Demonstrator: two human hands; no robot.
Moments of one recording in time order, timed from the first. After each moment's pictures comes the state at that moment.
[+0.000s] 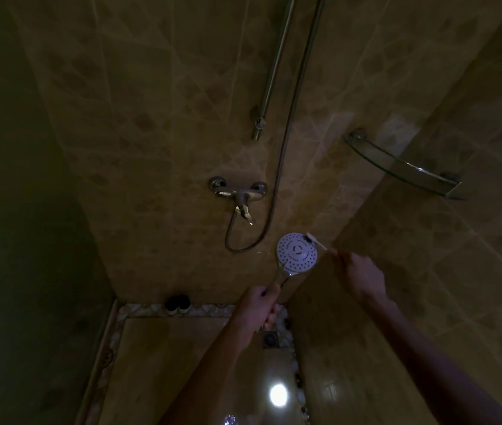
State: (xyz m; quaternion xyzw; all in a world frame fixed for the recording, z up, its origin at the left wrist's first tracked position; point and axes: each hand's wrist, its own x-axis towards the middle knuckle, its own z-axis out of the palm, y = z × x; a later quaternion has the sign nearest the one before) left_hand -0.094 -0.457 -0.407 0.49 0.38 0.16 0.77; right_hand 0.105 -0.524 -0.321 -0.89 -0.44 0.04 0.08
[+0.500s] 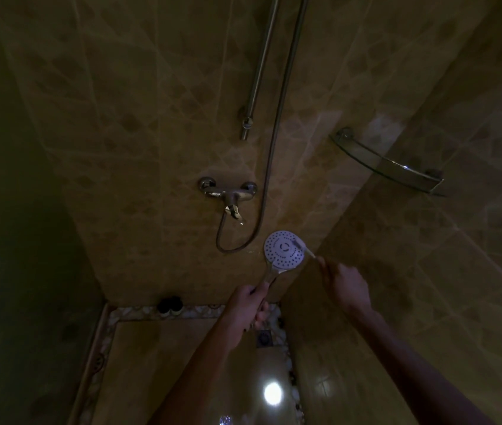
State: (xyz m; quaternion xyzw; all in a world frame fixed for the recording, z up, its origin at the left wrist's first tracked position) left_hand -0.093 -0.455 -0.406 0.49 0.38 0.17 0.77; right_hand 0.106 -0.539 -0.351 -0.88 -0.45 0.04 0.12
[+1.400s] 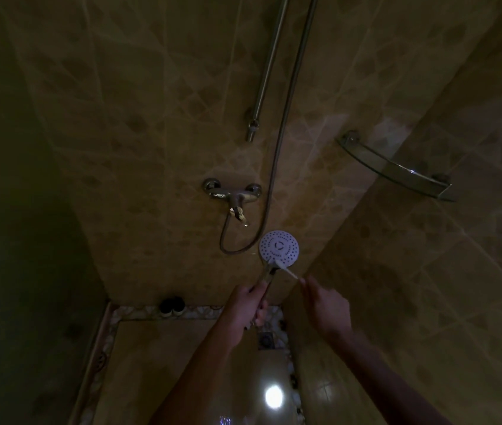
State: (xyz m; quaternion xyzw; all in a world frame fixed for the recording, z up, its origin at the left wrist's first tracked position) left_hand -0.095 -0.445 -0.409 0.45 0.38 0.19 0.79; right_hand 0.068 -0.542 -0.392 -0.86 -0.50 0.00 0.08
